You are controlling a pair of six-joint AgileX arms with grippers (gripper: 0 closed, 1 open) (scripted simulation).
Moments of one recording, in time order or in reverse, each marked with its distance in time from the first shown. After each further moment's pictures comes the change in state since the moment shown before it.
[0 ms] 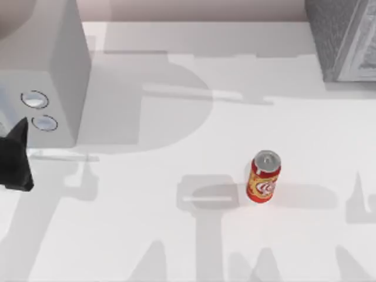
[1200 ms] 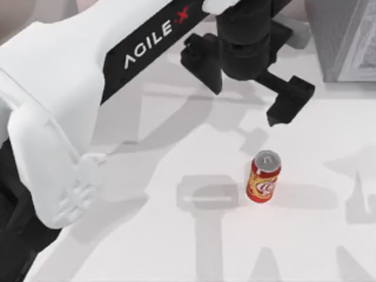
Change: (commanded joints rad) left arm -0.630 1.922 2.047 -1.234 0.003 -0.071; right arm 0.000 0.000 0.000 0.000 0.000 0.000
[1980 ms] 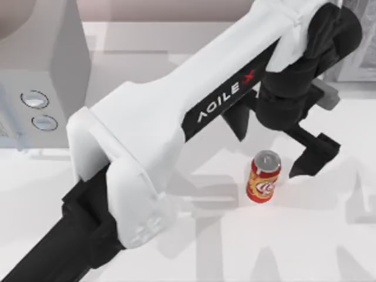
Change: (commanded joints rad) left arm -0.099 0.333 0.371 -0.212 -0.003 -0.024; right arm 0.000 0.000 0.000 0.000 0.000 0.000
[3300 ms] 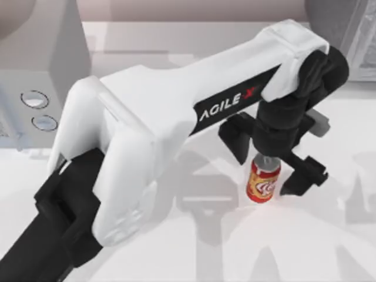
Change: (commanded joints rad) left arm -0.003 -0.154 -0.533 0.378 -0.003 0.000; right arm 0.000 0.000 0.000 0.000 0.000 0.000
